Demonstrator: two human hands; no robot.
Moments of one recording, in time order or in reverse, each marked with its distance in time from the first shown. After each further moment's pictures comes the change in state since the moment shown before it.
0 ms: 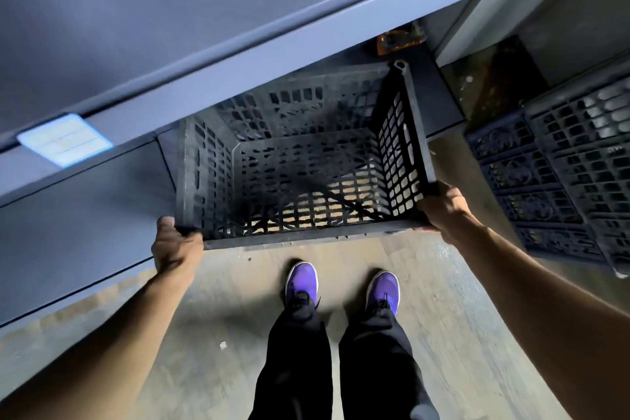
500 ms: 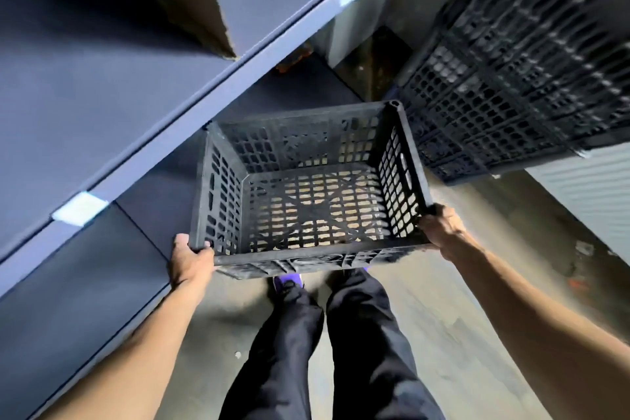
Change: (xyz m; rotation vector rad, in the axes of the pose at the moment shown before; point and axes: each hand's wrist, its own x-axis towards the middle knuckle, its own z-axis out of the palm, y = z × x) left_hand -0.046 0.019 -0.026 -0.014 -0.363 0.195; right_hand -0.166 0.086 -0.130 0.093 0.193 0.228
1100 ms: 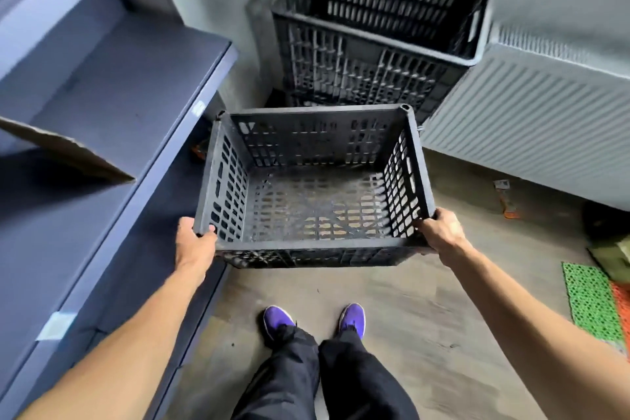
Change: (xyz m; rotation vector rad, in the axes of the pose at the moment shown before) left_hand -0.208 0.231 0.009 0.089 -0.187 0.549; right_hand -0.107 0.111 -0.171 0.341 0.242 0.137
